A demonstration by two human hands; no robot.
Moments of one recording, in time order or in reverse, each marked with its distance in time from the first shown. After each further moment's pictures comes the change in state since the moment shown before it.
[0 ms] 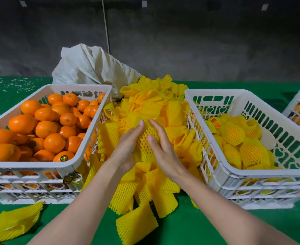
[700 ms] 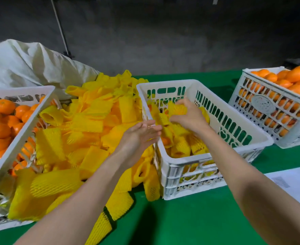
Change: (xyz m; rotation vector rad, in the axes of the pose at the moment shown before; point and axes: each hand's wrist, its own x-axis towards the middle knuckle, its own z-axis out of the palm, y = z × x) left_hand 0.040 -0.070 0.132 0.126 -0.181 0.001; right_hand 0.001 -0.002 -0.226 -0.563 0.411 0.278
